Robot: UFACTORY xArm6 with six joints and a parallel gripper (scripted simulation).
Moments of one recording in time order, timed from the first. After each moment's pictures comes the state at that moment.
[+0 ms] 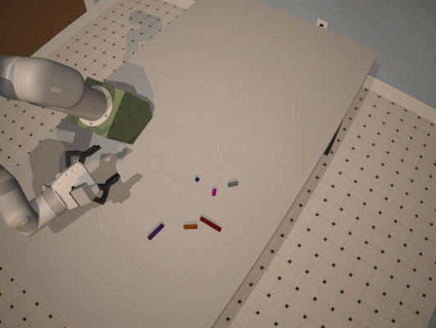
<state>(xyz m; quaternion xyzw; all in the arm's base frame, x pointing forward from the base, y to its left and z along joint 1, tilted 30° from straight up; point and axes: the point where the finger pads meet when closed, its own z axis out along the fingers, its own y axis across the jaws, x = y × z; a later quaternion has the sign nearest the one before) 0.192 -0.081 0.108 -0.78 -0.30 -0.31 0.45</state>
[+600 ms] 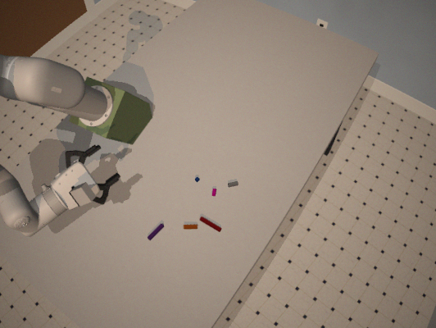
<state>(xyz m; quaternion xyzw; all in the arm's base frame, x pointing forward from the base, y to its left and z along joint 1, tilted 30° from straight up) 0.192 -0.081 0.108 -0.78 -0.30 -0.31 0.45</state>
